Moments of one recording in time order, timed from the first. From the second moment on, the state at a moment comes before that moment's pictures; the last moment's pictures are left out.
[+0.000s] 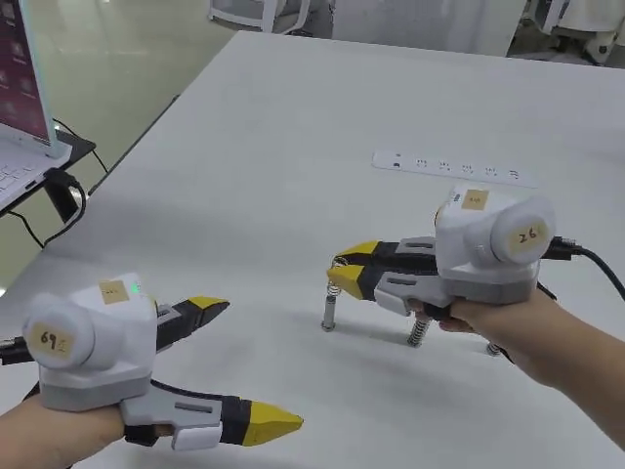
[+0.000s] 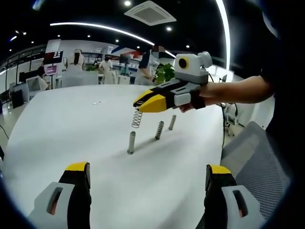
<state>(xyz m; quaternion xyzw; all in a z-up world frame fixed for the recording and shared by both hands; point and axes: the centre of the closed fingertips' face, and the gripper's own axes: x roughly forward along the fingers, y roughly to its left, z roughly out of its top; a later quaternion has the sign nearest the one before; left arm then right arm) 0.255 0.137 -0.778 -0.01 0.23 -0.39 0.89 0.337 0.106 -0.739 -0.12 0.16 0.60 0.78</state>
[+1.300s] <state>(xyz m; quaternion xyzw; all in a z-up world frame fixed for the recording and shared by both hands) 0.250 0.141 -0.786 -0.02 0.23 -0.38 0.89 0.340 0.106 -0.789 -0.14 0.21 0.58 0.78</state>
